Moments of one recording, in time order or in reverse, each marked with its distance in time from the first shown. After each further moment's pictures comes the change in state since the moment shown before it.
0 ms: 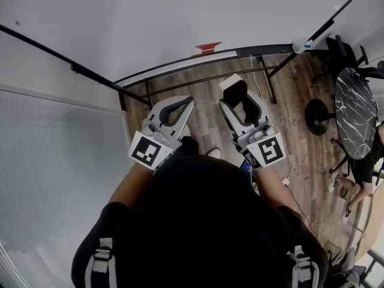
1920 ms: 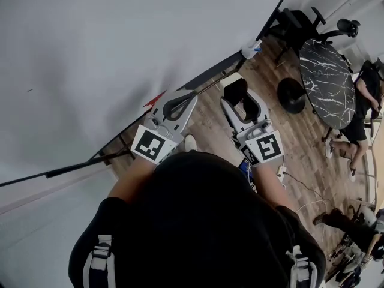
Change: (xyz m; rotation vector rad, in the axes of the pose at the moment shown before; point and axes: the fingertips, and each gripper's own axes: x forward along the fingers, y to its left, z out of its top) left arm 0.306 0.033 0.019 -0.019 -0.063 -0.384; right arm 0.005 -0.275 0.028 -0.078 0.026 -0.410
